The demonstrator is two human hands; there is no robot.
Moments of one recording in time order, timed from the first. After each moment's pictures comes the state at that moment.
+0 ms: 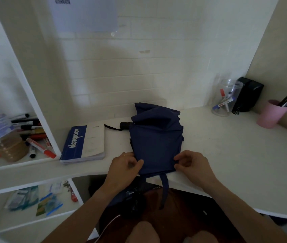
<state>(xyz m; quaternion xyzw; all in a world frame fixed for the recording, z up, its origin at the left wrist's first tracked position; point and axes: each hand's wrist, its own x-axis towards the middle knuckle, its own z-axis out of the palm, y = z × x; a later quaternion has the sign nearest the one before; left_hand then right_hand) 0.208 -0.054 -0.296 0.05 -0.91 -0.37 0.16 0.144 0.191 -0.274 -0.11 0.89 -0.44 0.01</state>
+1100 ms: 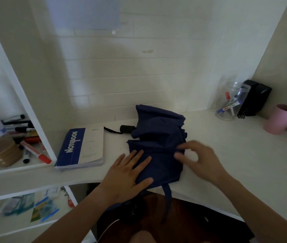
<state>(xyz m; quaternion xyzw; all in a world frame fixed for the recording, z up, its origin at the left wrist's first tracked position) 0.189 -0.075 -0.317 -0.13 -0.99 -0.03 0.09 0.104 0.196 -0.250 -0.24 0.91 -0.35 -0.07</state>
